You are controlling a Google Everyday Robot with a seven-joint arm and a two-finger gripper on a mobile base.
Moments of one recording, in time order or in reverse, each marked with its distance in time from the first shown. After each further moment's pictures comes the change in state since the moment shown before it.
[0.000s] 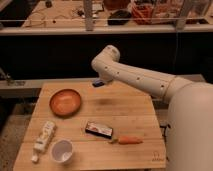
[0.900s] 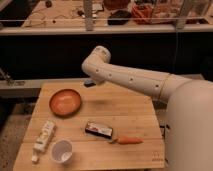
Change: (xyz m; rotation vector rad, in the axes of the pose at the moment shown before) arm -0.050 -0.013 -0.022 0.054 -0.011 -0.015
